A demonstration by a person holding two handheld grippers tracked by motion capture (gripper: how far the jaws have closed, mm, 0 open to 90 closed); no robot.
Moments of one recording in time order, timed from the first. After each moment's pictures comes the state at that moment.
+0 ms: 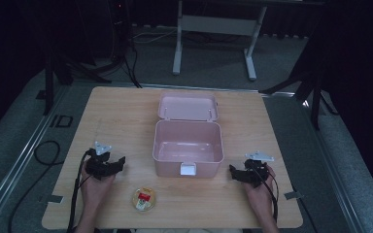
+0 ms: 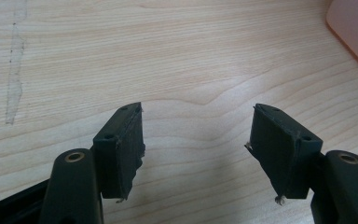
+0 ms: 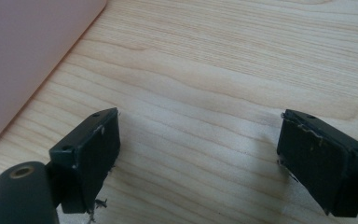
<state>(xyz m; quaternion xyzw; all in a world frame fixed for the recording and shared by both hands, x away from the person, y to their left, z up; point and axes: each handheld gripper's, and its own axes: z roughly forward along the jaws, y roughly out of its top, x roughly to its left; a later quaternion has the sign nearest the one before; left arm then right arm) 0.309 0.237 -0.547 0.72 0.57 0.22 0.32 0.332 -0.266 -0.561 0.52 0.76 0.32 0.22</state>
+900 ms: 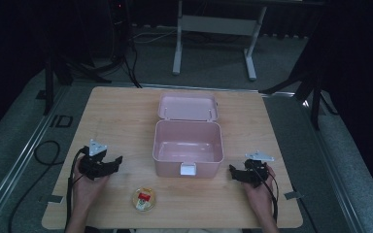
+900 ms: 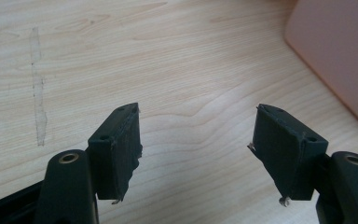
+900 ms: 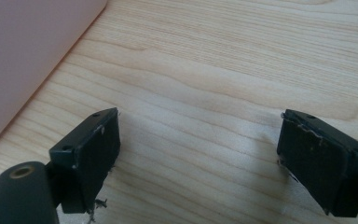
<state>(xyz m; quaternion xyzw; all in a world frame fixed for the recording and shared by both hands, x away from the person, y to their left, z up) 0.293 0.244 -0.514 0.74 0.53 0.23 0.34 0.332 -0.266 -0.561 0.52 0.76 0.32 0.22</state>
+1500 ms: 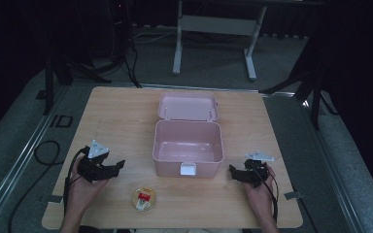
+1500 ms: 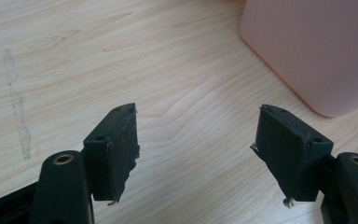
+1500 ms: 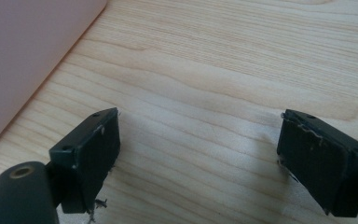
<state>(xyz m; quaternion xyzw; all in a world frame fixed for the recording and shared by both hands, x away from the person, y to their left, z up) 0.282 0.237 -0.493 0.78 0.48 0.21 0.34 0.332 -0.266 -0.561 0.52 0.76 0.32 0.22</state>
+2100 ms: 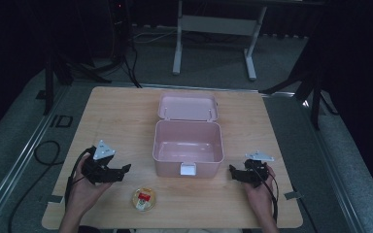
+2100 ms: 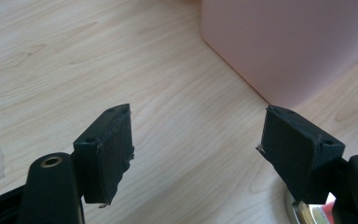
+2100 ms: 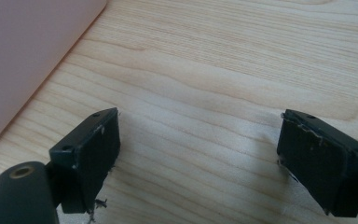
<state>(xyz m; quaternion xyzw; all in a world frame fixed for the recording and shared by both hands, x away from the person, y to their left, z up) 0.273 0.218 -0.480 0.81 0.43 0.19 0.34 0.332 -0.266 -0.561 0.52 0.76 0.32 0.22</state>
